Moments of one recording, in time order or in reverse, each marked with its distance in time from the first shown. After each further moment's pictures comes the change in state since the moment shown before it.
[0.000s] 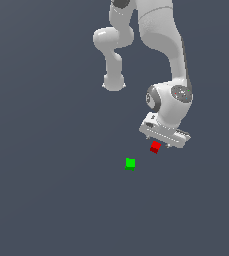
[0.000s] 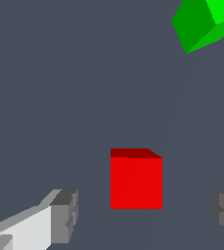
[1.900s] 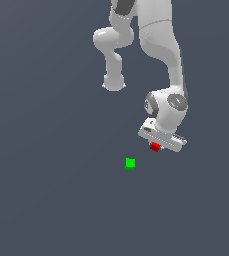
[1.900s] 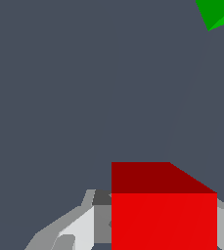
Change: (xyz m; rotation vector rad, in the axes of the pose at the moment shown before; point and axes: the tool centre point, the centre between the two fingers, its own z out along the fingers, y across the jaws) arm 0.000 0.000 0.033 -0.001 -0.001 0.004
